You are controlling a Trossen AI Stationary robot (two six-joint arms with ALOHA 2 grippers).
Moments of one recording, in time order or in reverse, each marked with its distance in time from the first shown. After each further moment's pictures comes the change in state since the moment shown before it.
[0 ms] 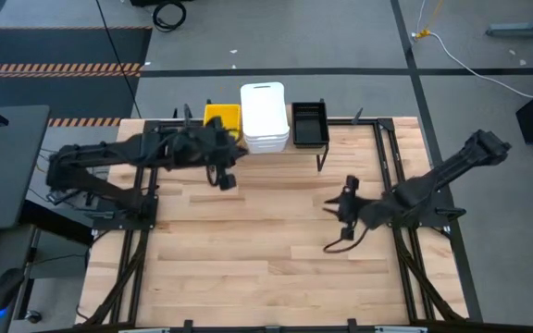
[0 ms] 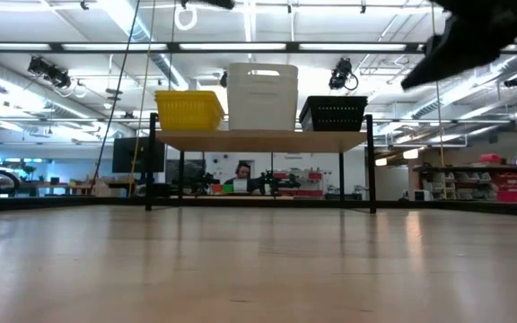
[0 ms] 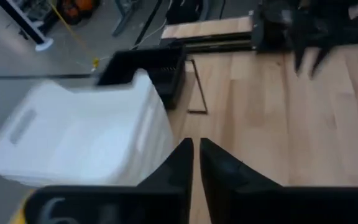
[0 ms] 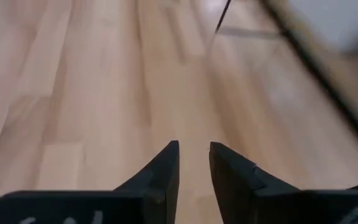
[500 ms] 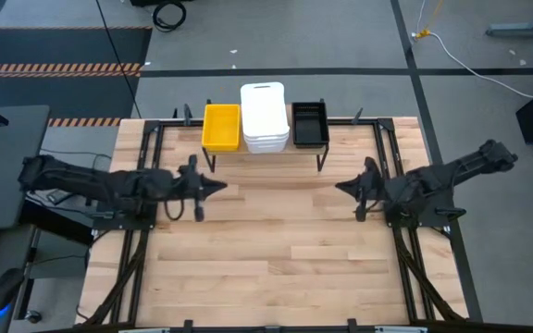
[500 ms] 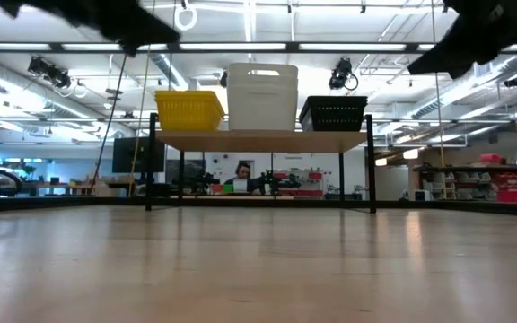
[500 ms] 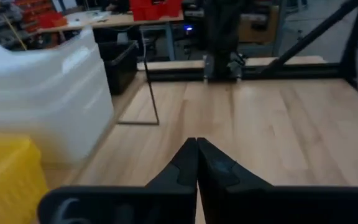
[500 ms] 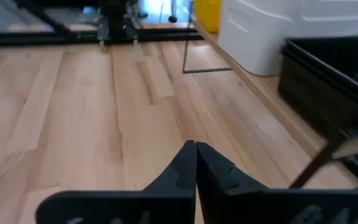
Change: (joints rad) left arm -0.191 -0.487 -0.887 0.710 -0.019 -0.094; right arm -0.137 -0.414 -0.130 0.023 -0.037 -0.089
